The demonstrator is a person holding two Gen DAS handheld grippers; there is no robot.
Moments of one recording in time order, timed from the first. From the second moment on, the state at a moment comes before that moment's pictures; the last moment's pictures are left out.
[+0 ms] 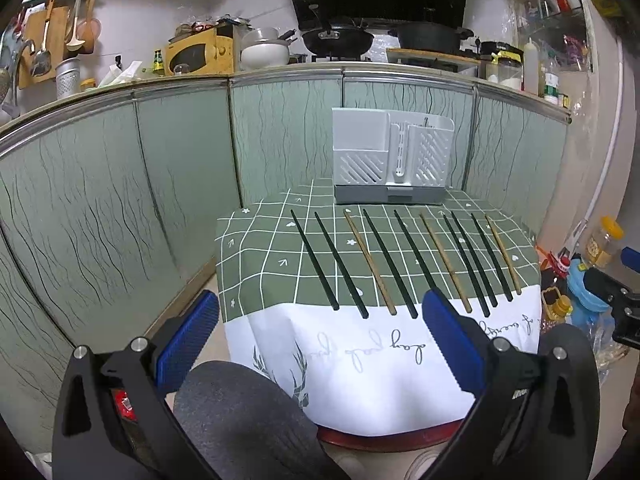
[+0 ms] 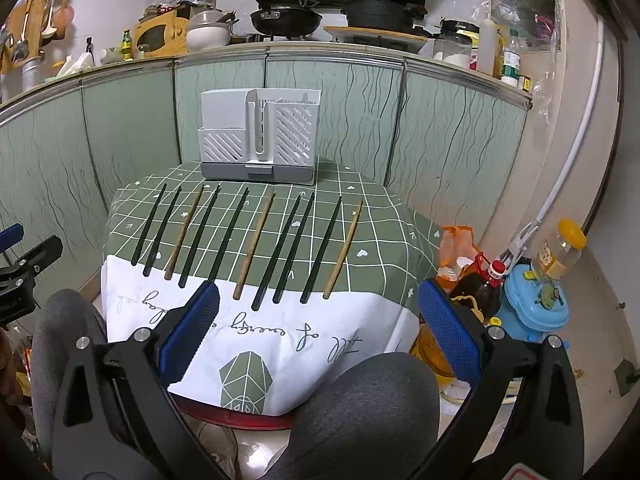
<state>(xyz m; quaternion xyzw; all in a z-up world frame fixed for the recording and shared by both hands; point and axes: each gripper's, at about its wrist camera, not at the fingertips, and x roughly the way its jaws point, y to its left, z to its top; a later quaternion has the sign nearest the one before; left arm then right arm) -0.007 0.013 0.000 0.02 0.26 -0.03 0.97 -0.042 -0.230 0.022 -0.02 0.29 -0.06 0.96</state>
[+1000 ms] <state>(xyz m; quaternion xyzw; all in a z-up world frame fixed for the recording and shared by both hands) -0.003 0.014 -0.020 0.04 0.29 -0.08 0.95 -0.040 -0.239 0.020 -0.01 0.29 -0.02 0.96</state>
